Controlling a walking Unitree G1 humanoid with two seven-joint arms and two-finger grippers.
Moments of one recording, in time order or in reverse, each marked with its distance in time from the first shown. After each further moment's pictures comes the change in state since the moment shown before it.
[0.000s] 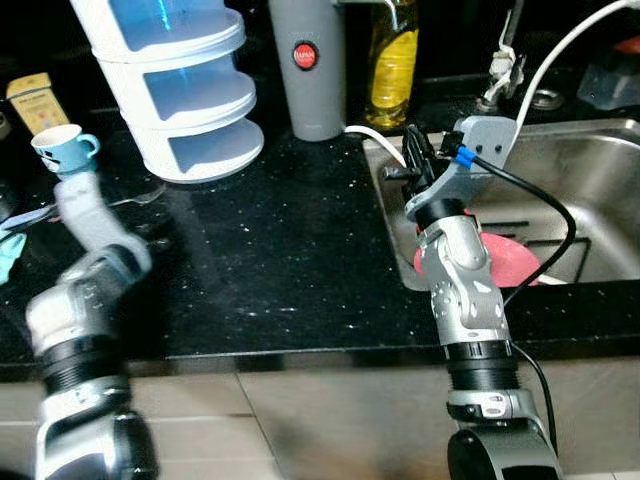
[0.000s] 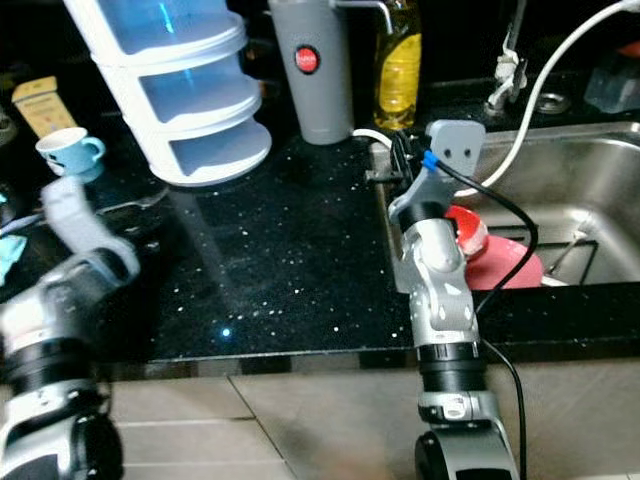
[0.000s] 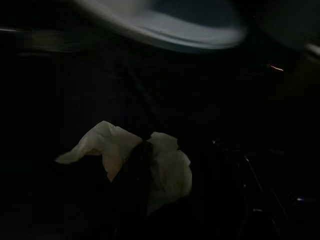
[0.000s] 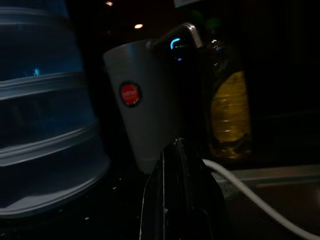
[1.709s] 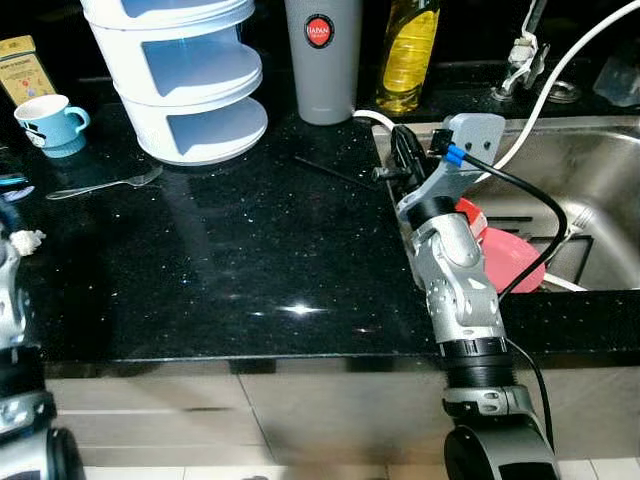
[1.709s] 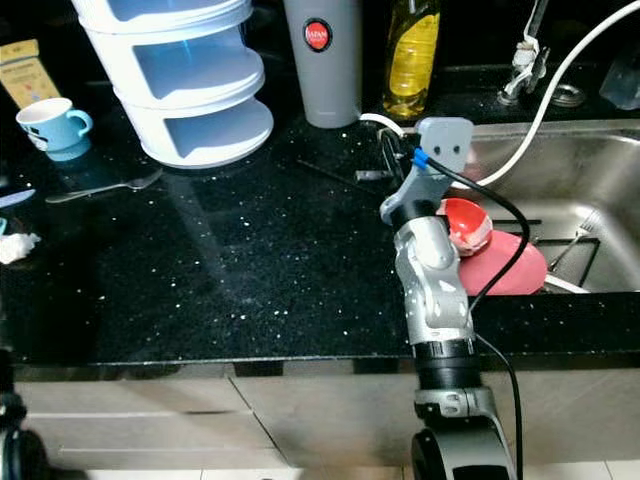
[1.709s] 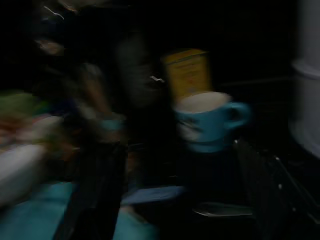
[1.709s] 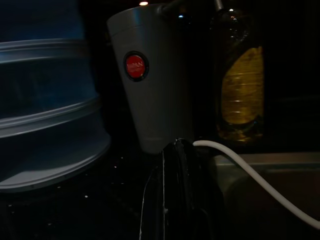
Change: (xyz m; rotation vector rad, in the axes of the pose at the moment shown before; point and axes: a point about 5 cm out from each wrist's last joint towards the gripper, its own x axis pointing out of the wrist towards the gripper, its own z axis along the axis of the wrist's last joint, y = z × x) left arm -0.098 0.078 0.118 0.566 -0.631 0.713; right arm 0.003 0.007 -0.003 0.010 0.021 0.046
